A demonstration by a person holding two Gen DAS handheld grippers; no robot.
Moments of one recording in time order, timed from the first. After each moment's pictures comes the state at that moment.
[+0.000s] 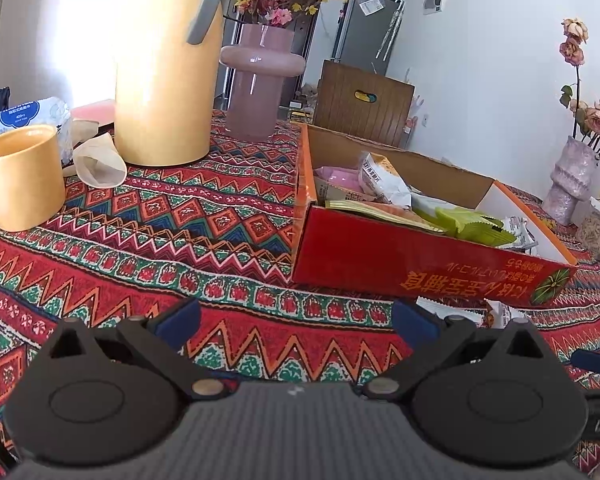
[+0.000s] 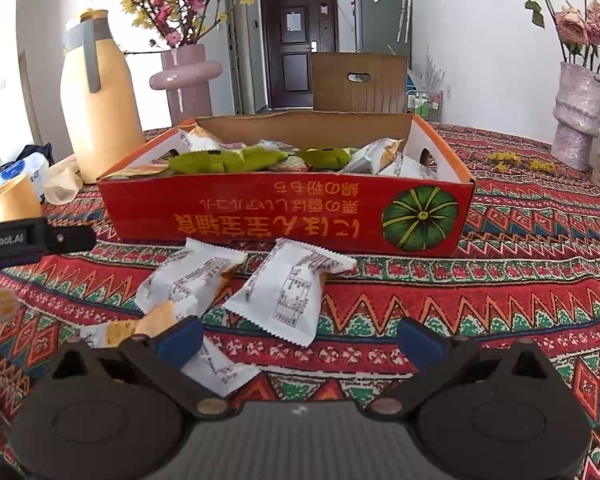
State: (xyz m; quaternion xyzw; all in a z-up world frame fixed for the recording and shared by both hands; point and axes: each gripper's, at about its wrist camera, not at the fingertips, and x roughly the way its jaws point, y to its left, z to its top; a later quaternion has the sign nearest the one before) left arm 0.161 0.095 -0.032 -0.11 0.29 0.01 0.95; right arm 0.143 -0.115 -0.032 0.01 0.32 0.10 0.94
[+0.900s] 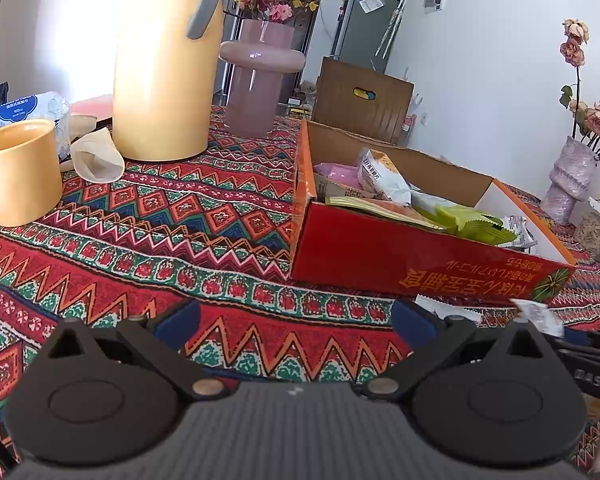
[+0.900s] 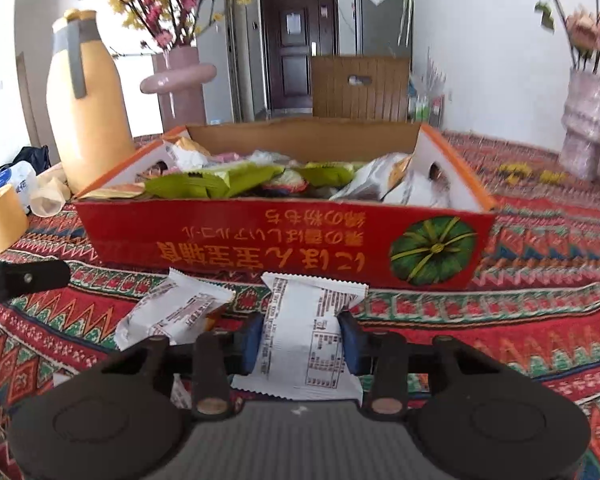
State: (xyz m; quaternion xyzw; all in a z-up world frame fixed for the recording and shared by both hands) left arm 0.163 0.096 -0.034 -0.11 0.30 0.01 0.95; right arm 0.168 -0.111 -0.031 0.00 0.30 0.11 0.95
